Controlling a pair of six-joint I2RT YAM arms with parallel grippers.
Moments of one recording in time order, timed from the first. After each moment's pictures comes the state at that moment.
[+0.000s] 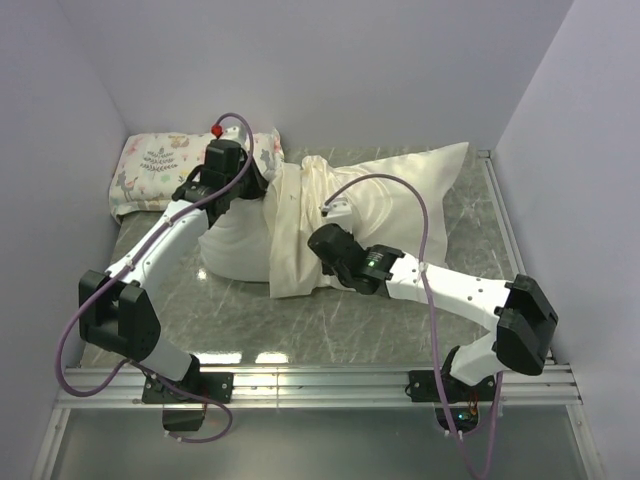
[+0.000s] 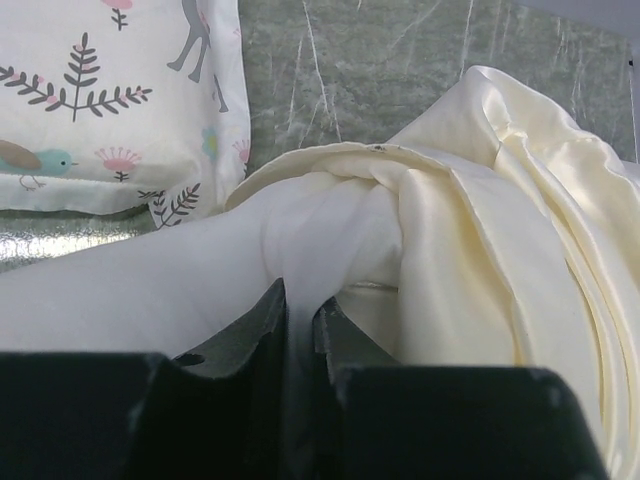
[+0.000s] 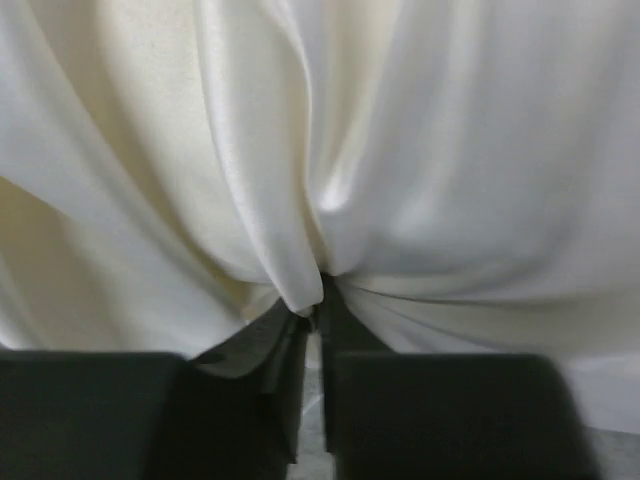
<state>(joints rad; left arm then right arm) -0.35 1.52 1.33 -0.34 -0.01 -0.51 1.00 1.48 1.13 -0.43 0.55 0.52</state>
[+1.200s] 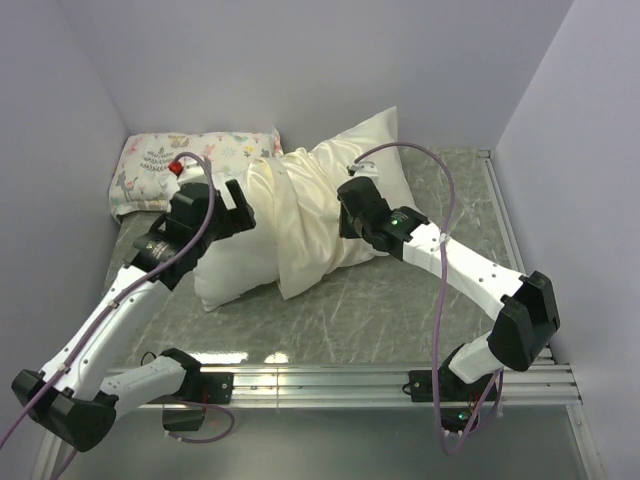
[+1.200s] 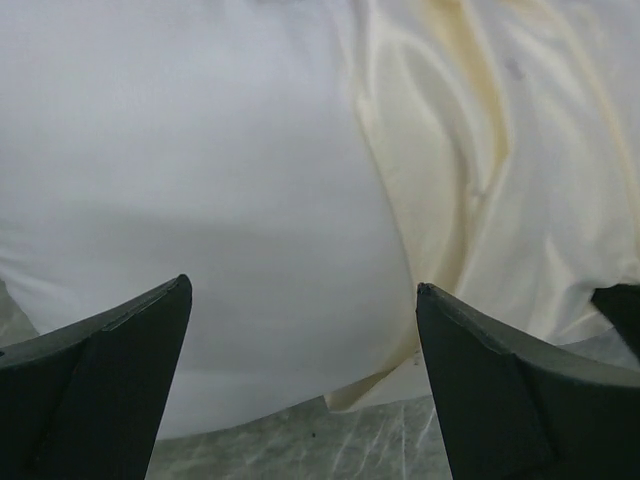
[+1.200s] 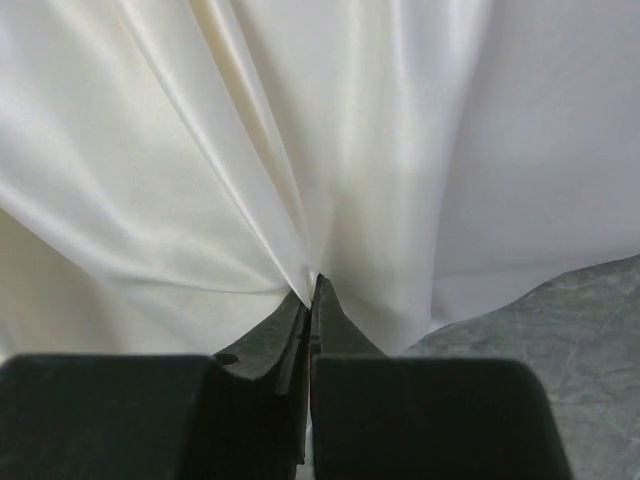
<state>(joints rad) -0.47 1.04 1.18 -0.63 -0.34 -0.57 0.73 1.49 1.28 -0.52 0.36 0.50</state>
